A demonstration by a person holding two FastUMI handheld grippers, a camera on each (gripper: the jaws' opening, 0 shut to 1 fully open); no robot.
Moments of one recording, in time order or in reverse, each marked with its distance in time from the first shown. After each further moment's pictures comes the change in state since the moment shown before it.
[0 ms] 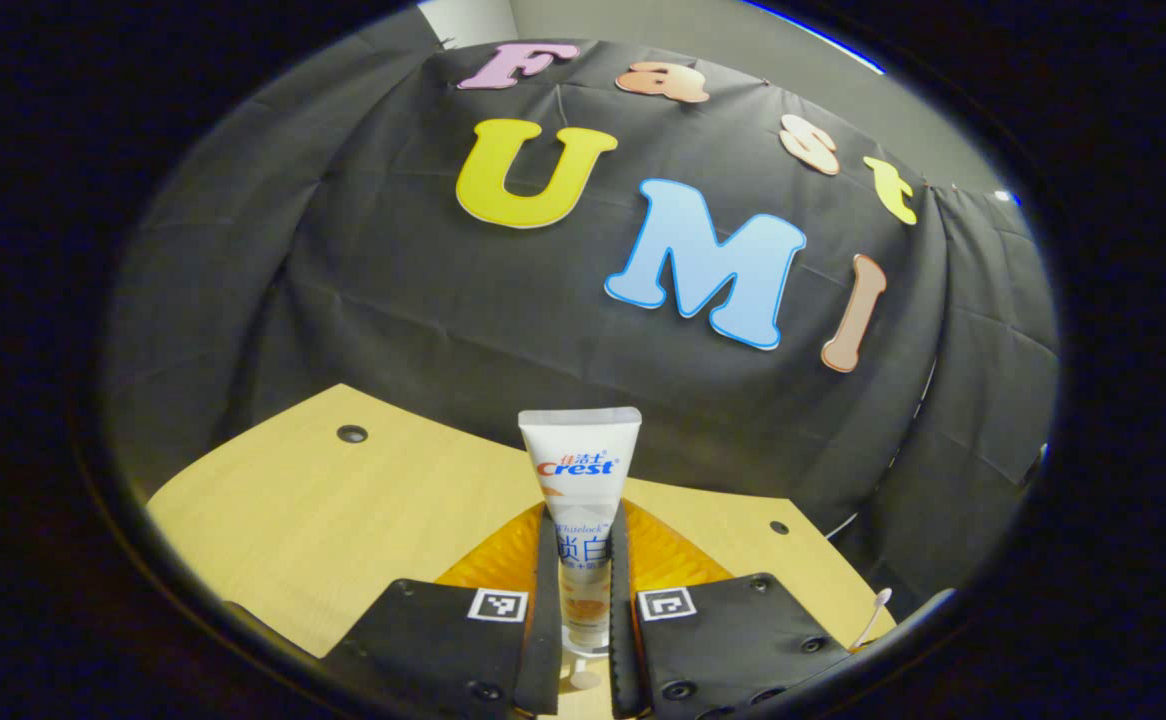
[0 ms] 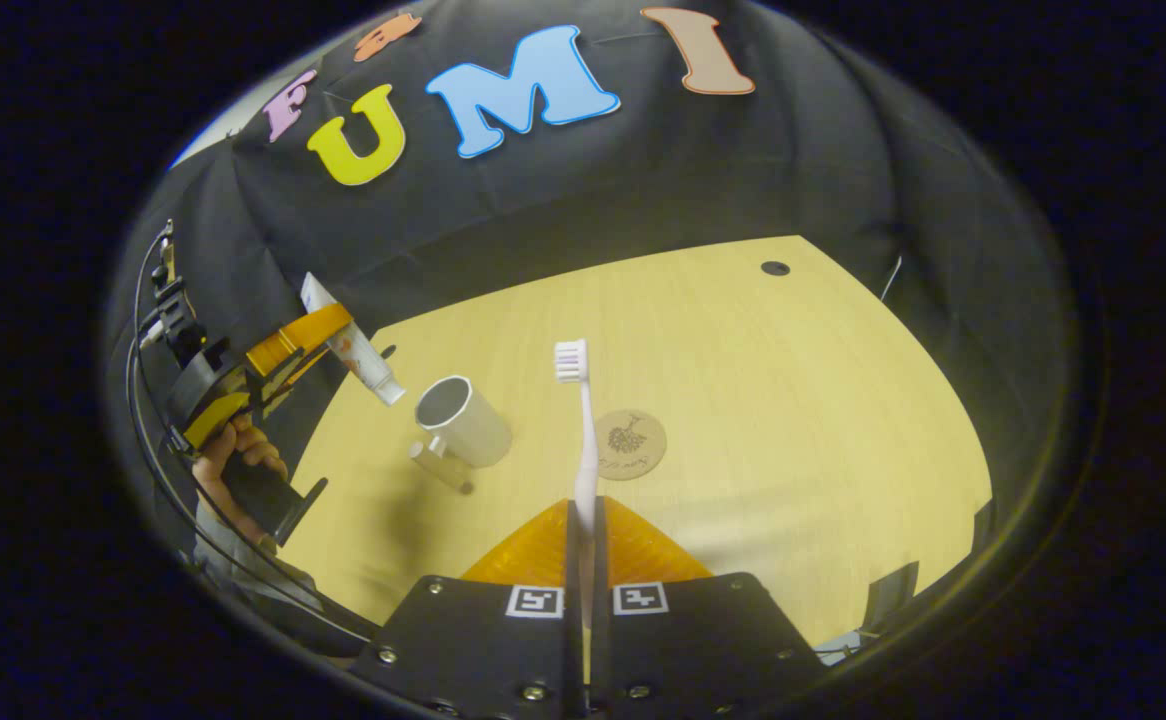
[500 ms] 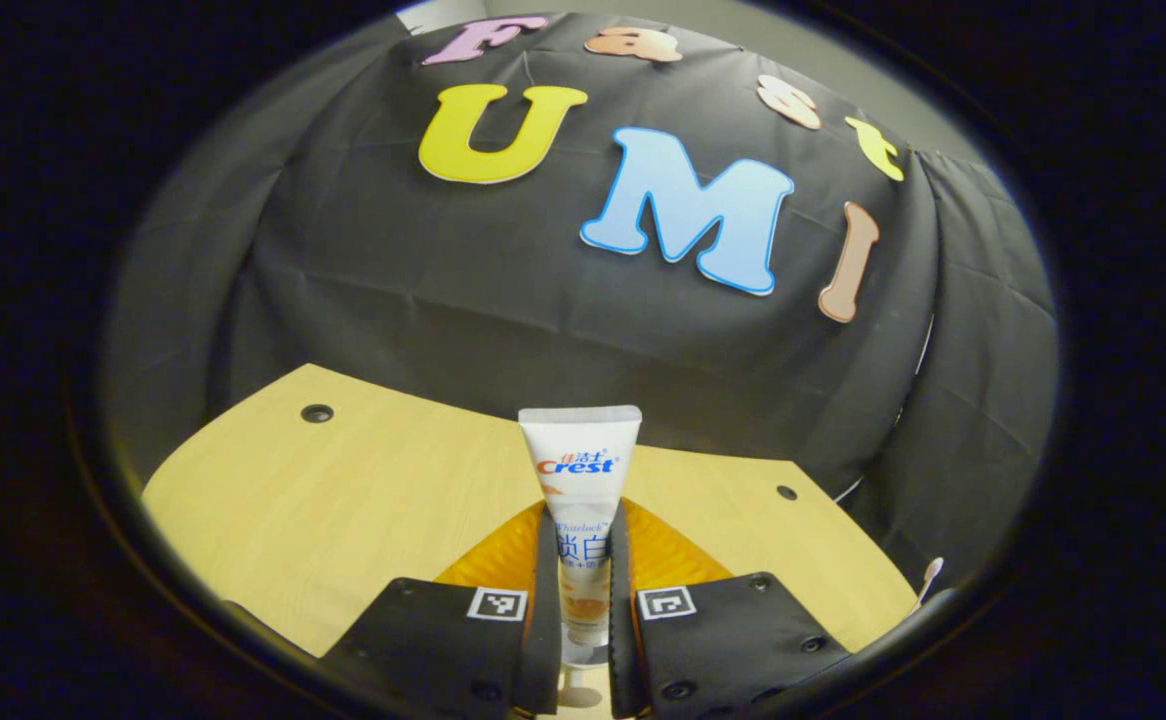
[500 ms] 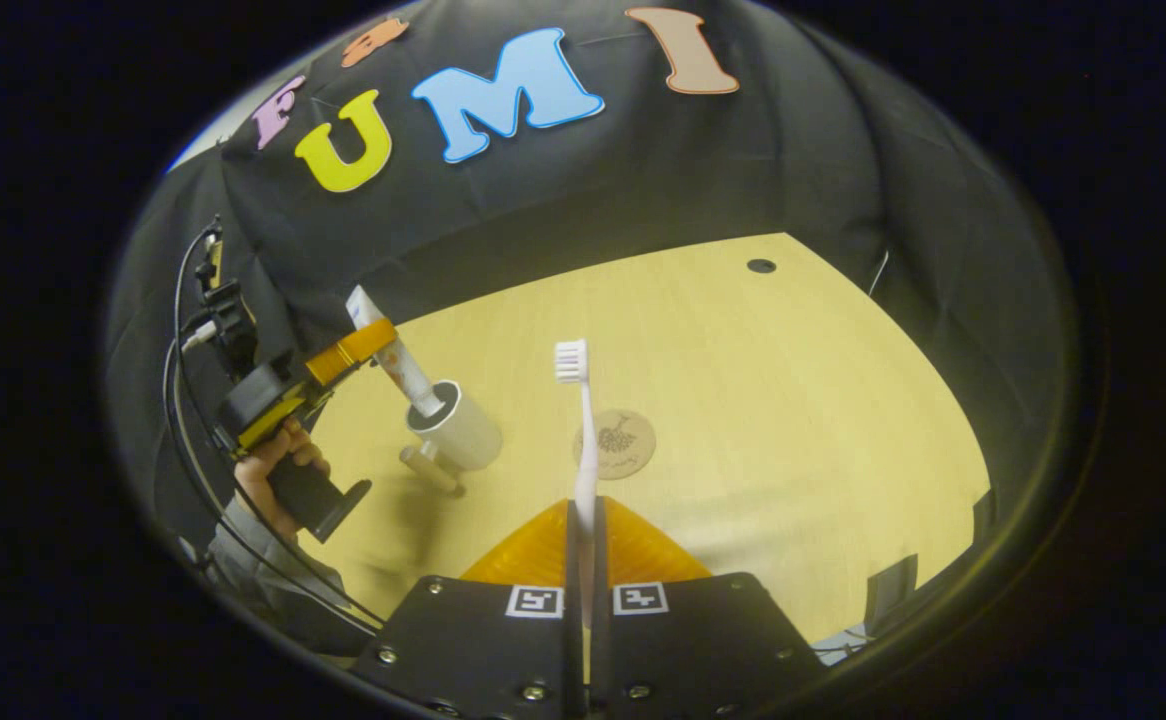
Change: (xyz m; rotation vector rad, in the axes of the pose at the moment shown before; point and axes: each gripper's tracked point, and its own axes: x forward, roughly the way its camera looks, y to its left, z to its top) left arm 0.044 0.000 -0.056 0.060 0.118 -0.015; right arm -0.001 -0.003 0.002 0.023 -0.007 -0.020
